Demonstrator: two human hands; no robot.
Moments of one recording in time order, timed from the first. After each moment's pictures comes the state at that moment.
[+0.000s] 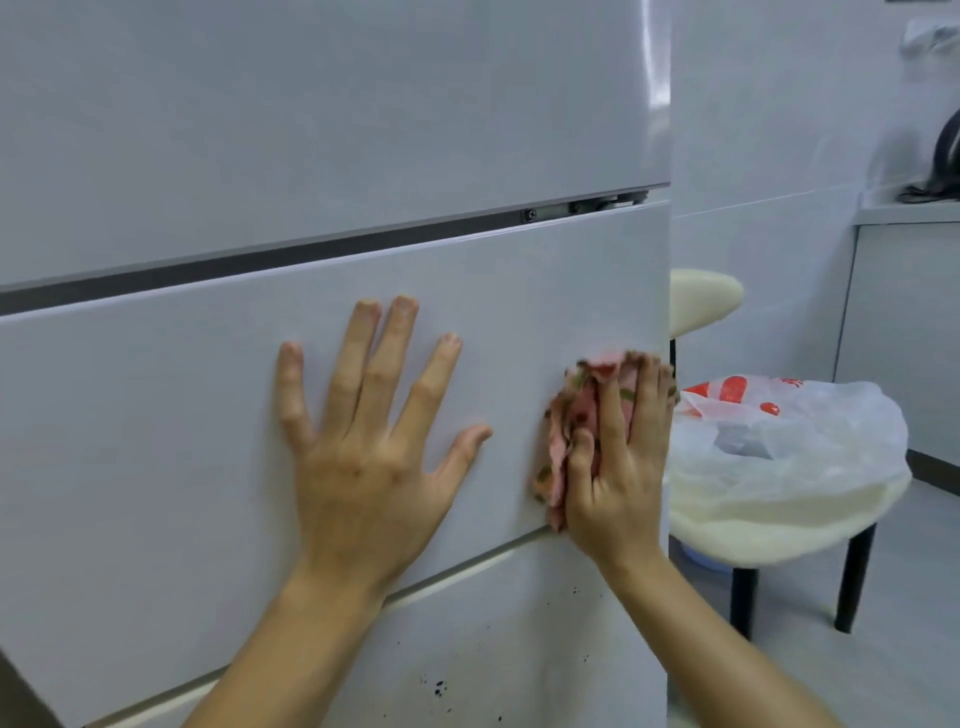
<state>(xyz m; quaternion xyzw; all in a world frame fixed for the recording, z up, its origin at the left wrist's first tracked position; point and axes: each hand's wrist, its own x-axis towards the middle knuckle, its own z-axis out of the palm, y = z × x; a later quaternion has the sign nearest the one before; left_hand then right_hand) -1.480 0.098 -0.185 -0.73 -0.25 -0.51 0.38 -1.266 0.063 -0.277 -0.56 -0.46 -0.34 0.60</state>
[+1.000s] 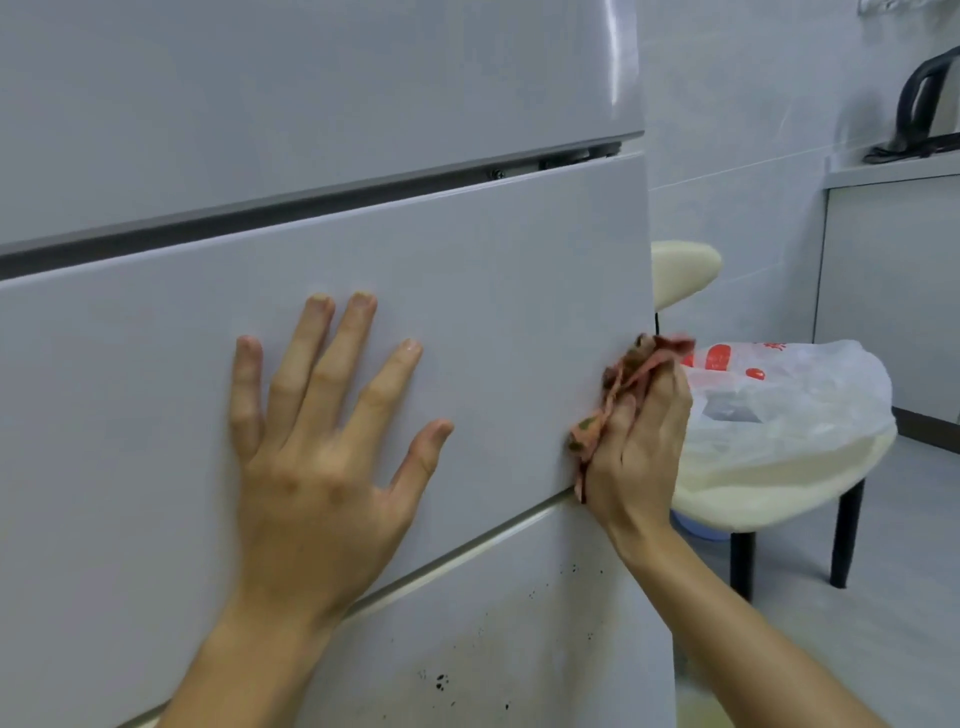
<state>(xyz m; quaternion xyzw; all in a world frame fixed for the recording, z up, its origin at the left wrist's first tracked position) -1.501 0.095 -0.192 -0.77 -0.21 -0.51 0.33 -1.259 0.060 -0.294 -0.60 -0.32 -0.21 0.71</state>
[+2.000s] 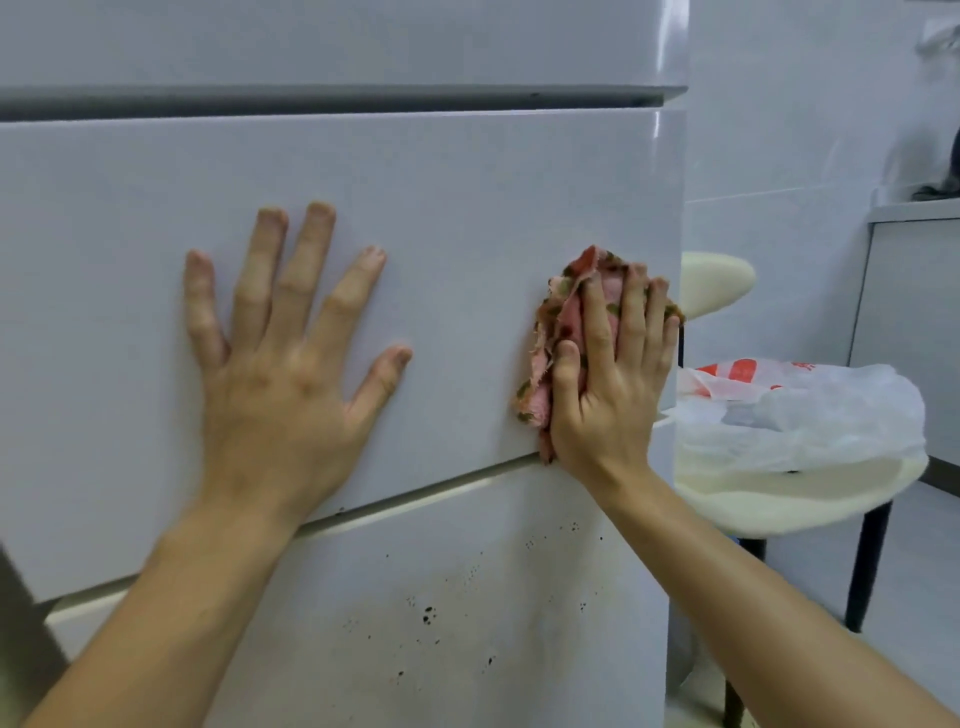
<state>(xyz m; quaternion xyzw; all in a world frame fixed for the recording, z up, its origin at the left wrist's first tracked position) -1.532 0.103 -0.206 -0.73 -0.27 -0.51 0.36 -1.276 0.075 -0.274 -0.54 -0.46 -0.40 0.58</state>
